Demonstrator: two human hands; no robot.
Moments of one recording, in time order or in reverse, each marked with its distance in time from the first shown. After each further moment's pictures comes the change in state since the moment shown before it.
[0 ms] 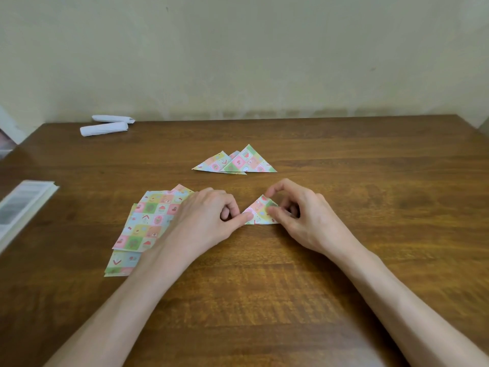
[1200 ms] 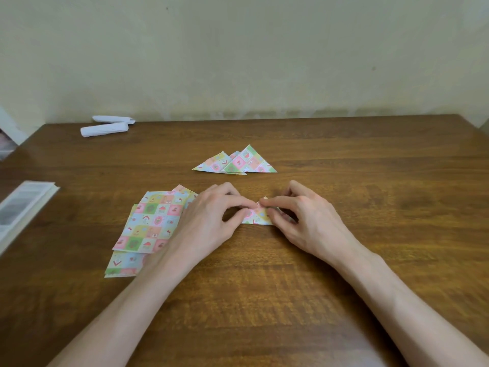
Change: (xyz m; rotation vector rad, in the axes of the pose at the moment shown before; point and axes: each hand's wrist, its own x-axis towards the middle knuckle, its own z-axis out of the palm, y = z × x) left_hand -0.001 -0.002 0.012 -0.110 0.092 0.173; right_hand -0.006 -0.001 0.003 -0.278 0.055 -0.103
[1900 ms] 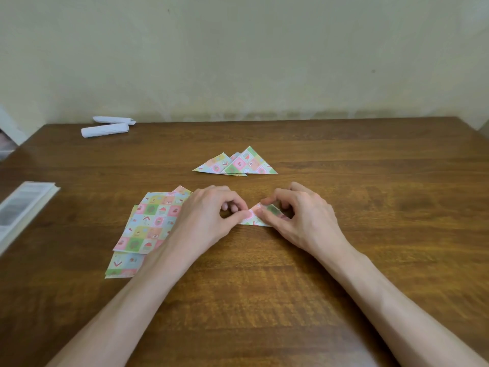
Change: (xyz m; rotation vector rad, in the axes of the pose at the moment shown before) left_hand 0.006 -0.002 -0.006 -0.022 0.013 -0.081; right_hand 0.007 -0.010 0.003 0.022 0.035 0.155
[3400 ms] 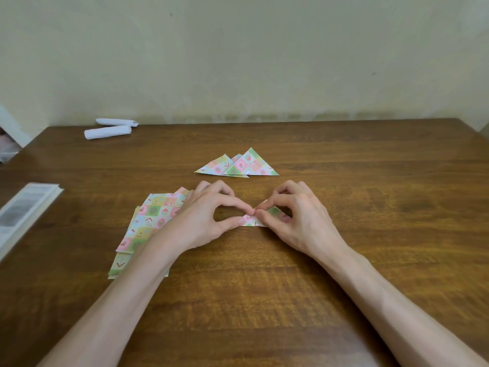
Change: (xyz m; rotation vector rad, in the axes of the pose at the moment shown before) left_hand 0.004 -0.009 -0.021 -0.007 -0.301 -0.020; right_hand 0.003 -0.001 0.007 0.095 0.000 -0.101
